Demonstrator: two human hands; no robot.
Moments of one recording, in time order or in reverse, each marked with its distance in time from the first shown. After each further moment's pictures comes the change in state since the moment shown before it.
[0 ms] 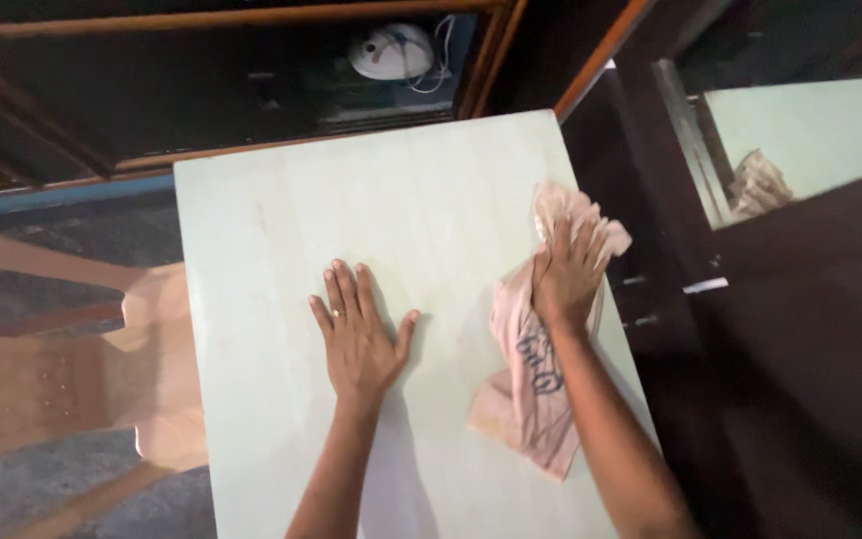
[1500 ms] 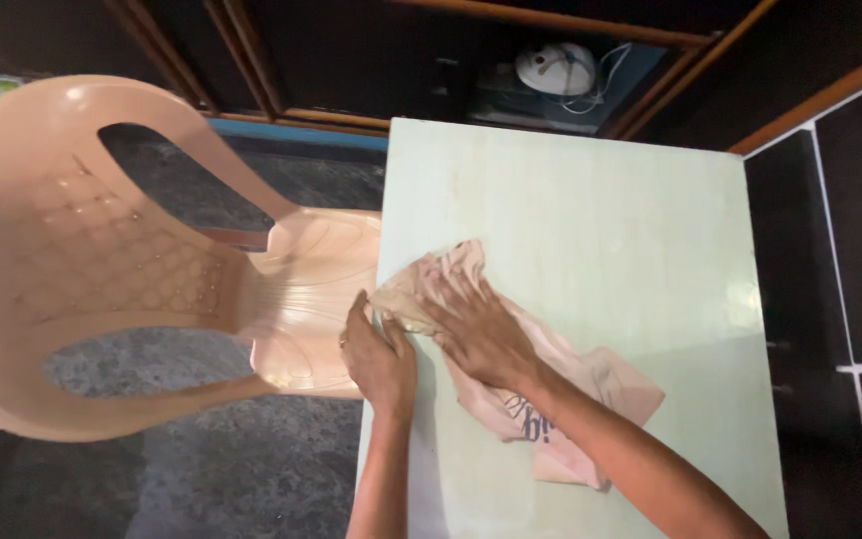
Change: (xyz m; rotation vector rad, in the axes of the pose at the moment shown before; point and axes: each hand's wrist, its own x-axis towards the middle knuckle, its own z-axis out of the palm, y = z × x) left_hand -0.063 -0.112 -0.081 -0.442 0.251 -0.751; right_hand -0.106 -0.283 -0.059 0.272 -0.545 -1.048
